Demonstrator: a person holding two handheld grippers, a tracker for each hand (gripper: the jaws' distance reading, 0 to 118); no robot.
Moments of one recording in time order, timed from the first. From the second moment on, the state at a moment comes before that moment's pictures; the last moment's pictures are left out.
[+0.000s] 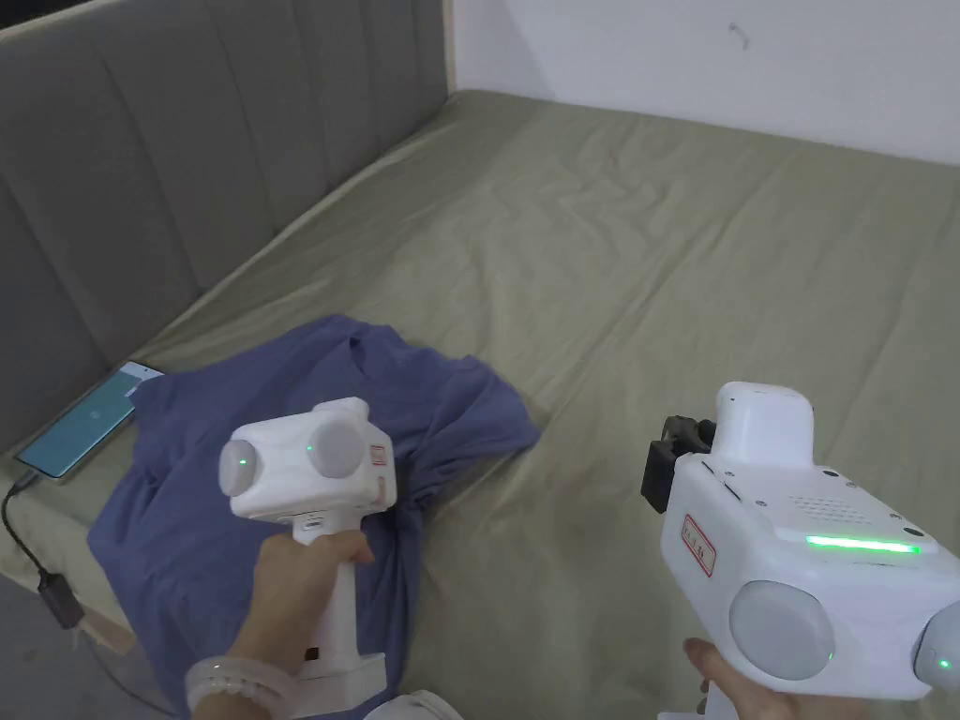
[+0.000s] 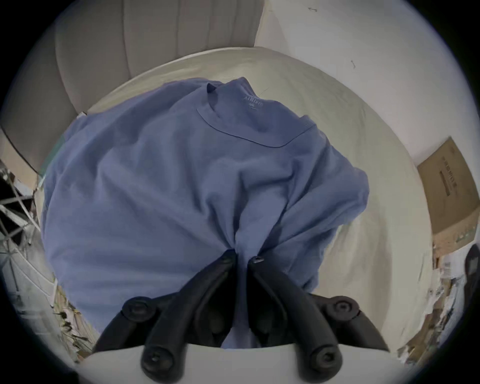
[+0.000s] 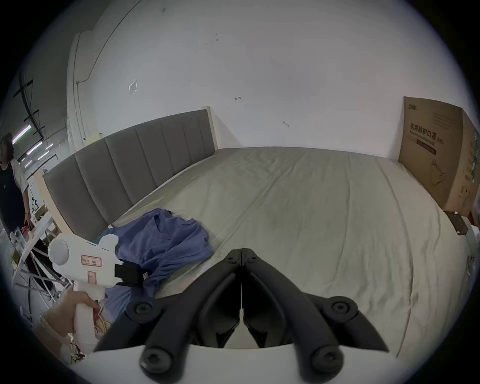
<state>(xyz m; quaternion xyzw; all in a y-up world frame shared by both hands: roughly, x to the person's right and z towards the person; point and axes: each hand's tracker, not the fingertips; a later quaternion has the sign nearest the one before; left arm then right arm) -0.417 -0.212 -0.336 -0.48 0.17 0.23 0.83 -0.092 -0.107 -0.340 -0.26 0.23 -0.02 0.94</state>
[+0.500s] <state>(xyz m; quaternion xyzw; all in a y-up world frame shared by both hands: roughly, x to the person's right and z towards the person) -0.343 -0.052 -0.376 -0.38 0.08 0.16 0.91 -0.001 -0.084 -0.337 -0.24 0.15 -0.09 0.96</state>
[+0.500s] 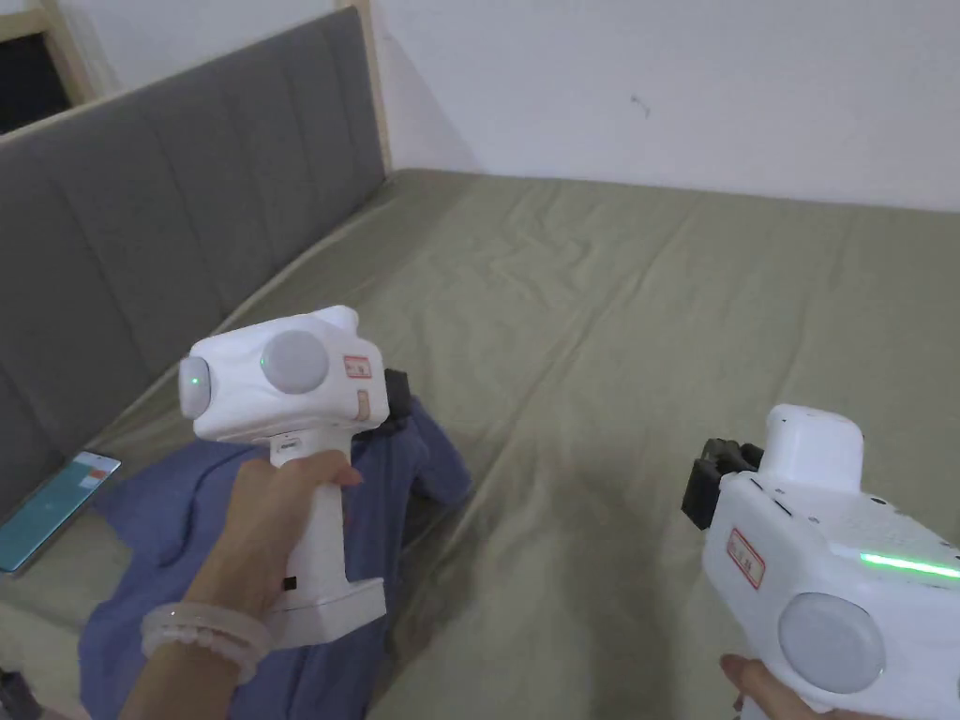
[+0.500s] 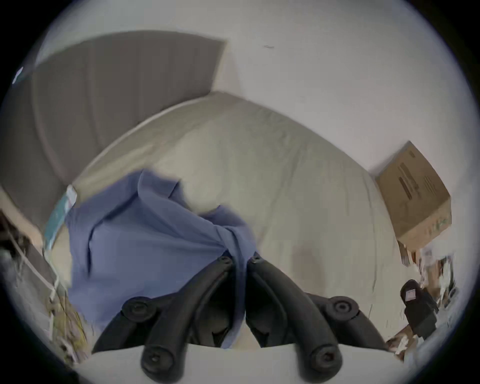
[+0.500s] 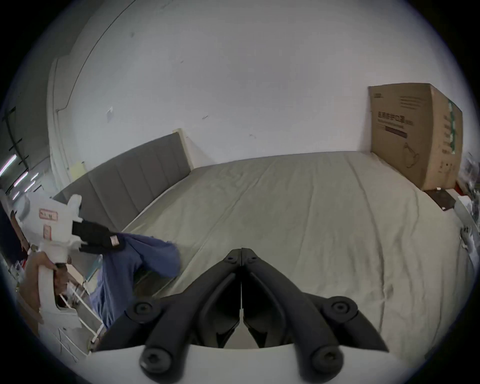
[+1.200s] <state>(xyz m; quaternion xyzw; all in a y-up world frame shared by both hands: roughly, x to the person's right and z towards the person) 0.053 -0.073 -0.396 -0.44 -0.23 0.04 0.87 0.268 -0.060 -0.285 -0.18 -0.12 -0.13 0.97</state>
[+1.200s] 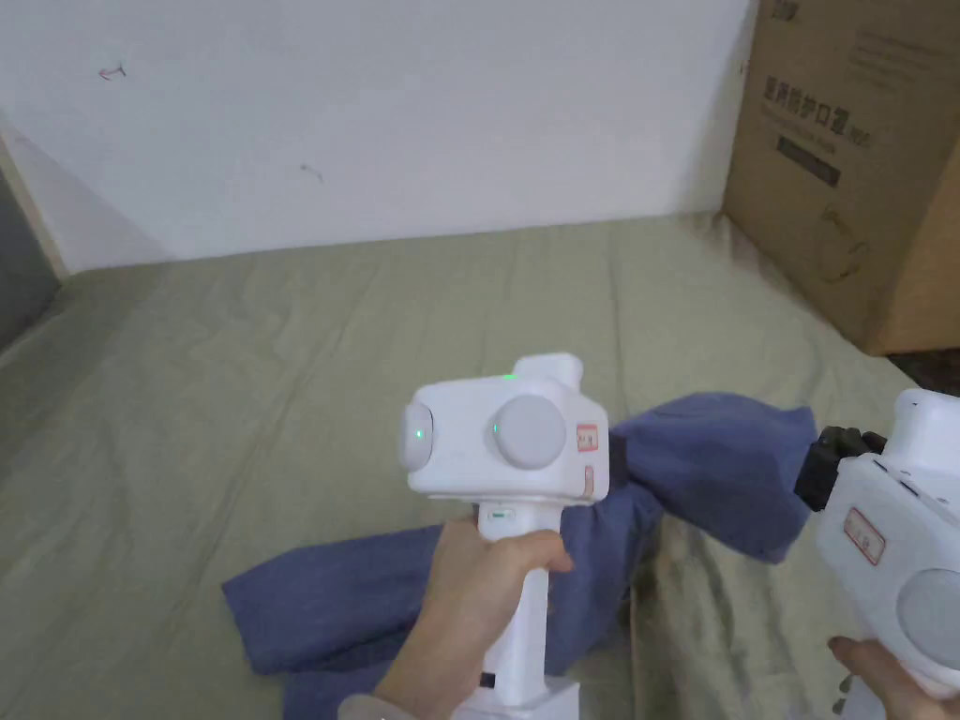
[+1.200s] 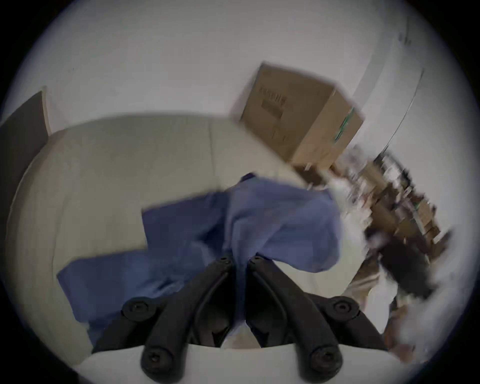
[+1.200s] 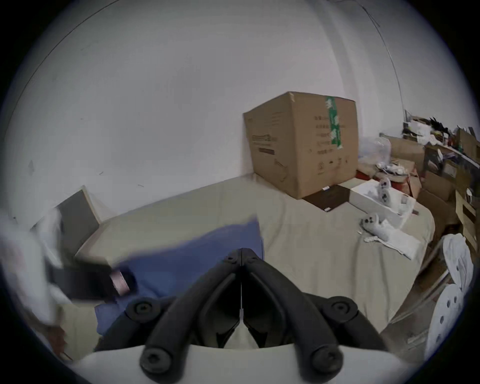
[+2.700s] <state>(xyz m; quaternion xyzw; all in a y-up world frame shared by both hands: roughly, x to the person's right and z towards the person) -0.251 -0.215 -0.479 -0.52 0.05 0.09 0.85 0.153 -0.140 -0.372 -0.32 0.00 -0.08 0.94</state>
